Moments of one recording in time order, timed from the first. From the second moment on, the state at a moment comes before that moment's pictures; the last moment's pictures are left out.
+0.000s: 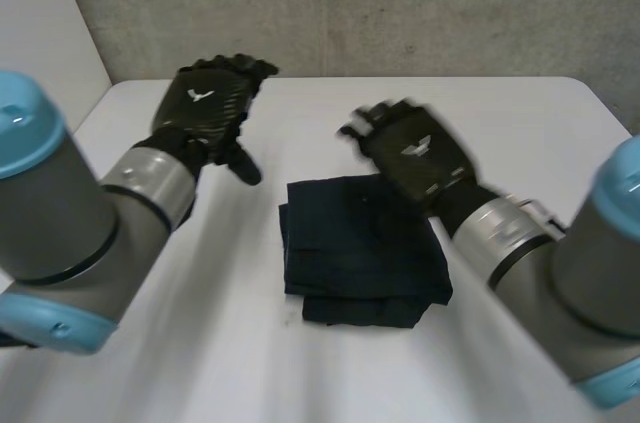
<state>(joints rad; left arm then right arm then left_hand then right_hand) 4.18 -1.80 -1.52 3.33 -1.56 3.25 2.09 -1.36 1.68 -0.29 1.29 2.81 0.20 0.20 0.22 0.21 0.05 0.20 0.22 0.21 0.24 0.06</state>
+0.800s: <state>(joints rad) 3.98 -2.24 -1.16 2.90 -1.77 3.16 1.99 -1.08 1.42 0.06 1.43 2.80 0.18 0.19 0.22 0.21 0.05 0.18 0.20 0.21 0.24 0.05</state>
